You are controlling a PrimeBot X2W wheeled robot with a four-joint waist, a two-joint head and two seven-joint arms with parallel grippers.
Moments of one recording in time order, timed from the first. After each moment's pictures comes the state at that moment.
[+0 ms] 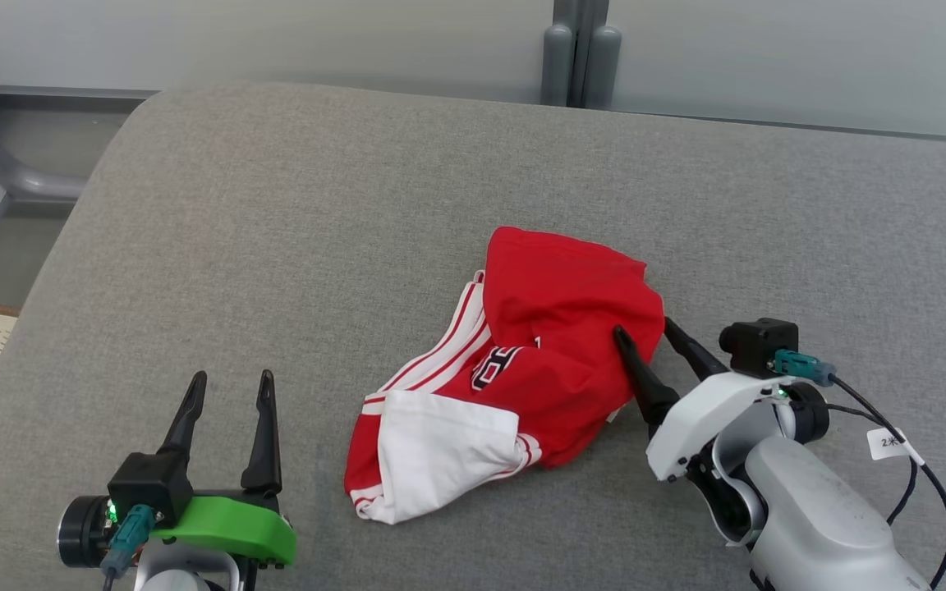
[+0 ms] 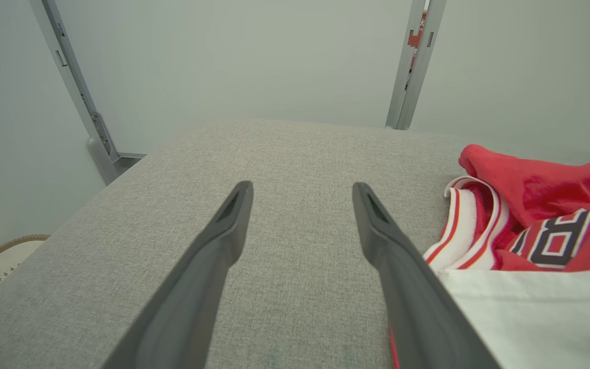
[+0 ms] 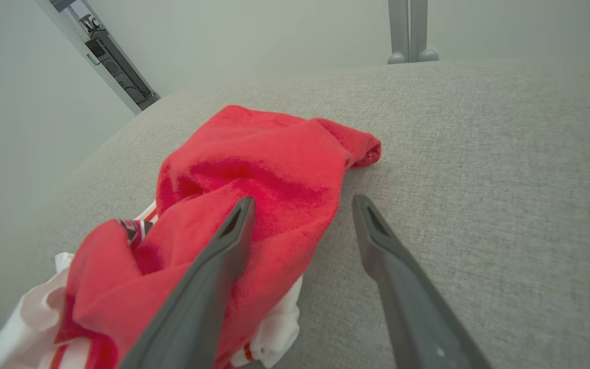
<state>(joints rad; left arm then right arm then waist) -0.08 0.05 -0.03 0.27 -0.15 -0.11 -0.26 -0.44 -0.15 0.43 0.64 0.57 0.13 -0.19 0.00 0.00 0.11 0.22</state>
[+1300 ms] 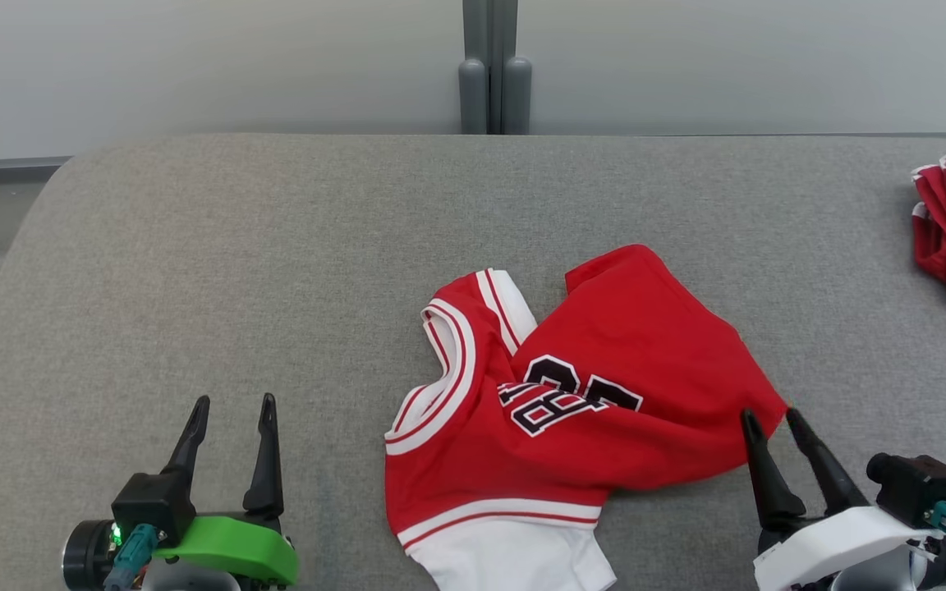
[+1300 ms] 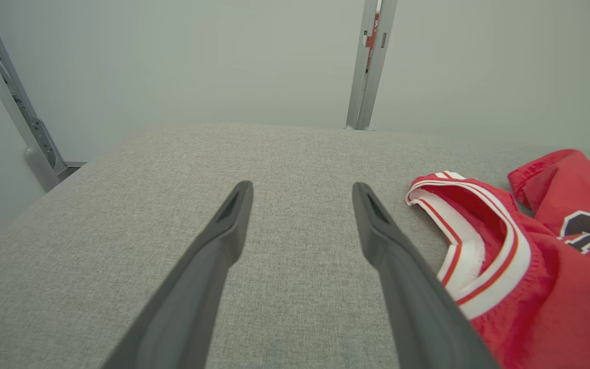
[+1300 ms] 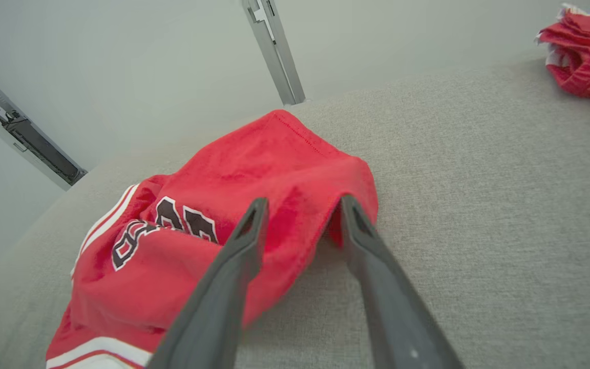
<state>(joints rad) -0.05 0.05 -0.04 0.28 -0.17 -0.10 -0.26 0.09 -0.11 0.07 0.08 0.43 0.13 -0.12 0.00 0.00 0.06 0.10</state>
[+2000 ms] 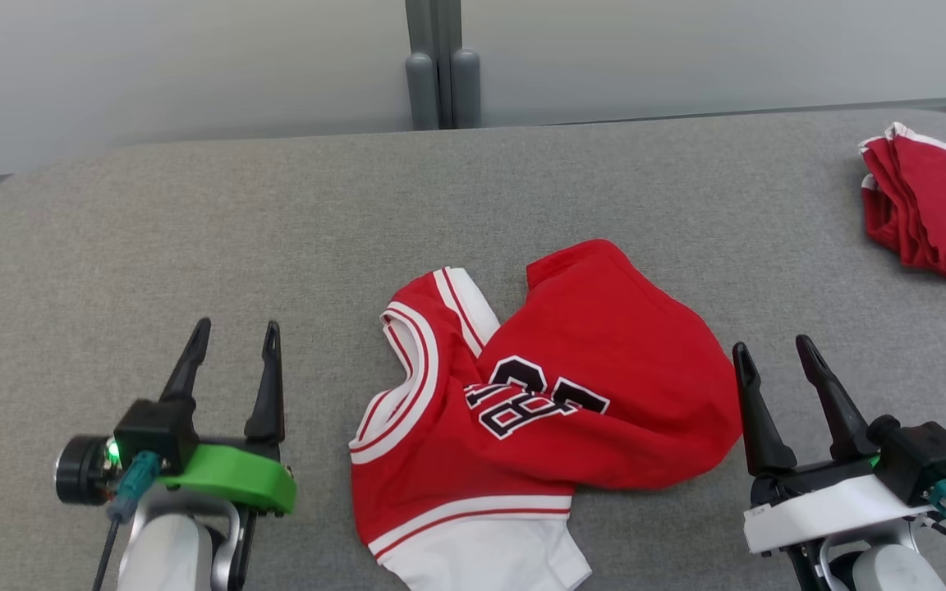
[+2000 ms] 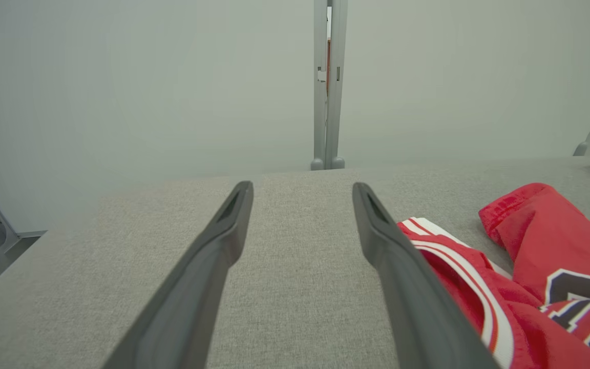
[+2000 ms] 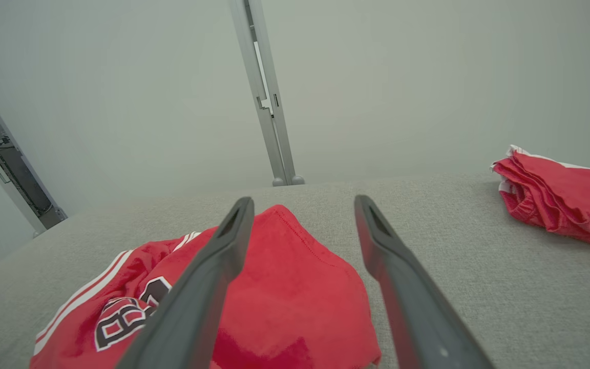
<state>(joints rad) -0.18 0.06 -0.05 0.30 -0.11 -0.12 -0.26 0.02 -0.11 0.08 0.01 0.27 0.13 -0.26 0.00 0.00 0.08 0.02</state>
